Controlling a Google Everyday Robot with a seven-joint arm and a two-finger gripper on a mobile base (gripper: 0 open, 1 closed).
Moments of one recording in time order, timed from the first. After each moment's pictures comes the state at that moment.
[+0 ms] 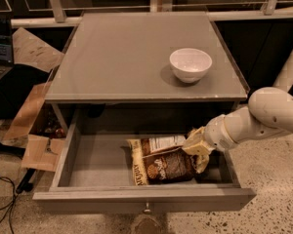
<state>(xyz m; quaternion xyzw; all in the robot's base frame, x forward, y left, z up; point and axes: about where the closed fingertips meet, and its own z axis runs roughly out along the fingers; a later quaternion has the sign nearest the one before) 0.505 -0.150 0.680 -0.53 0.77 0.23 0.27</state>
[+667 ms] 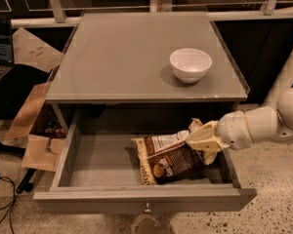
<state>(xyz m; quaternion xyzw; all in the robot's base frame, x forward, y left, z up) 0.488 -0.150 0.738 -0.52 0.71 0.31 0.35</state>
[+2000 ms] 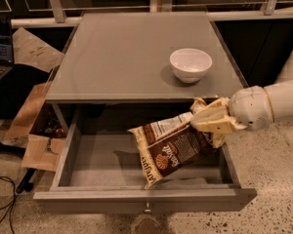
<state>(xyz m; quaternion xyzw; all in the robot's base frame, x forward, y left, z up) 0.471 -0.146 0.838 -0.56 0.65 0.33 0.40</state>
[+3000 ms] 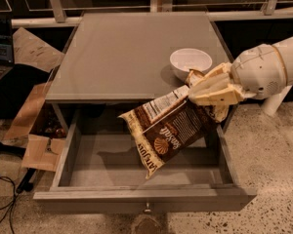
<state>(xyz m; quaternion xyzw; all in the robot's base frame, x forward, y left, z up) 0.465 -0.123 0.934 -0.62 0.59 0.31 0.40</state>
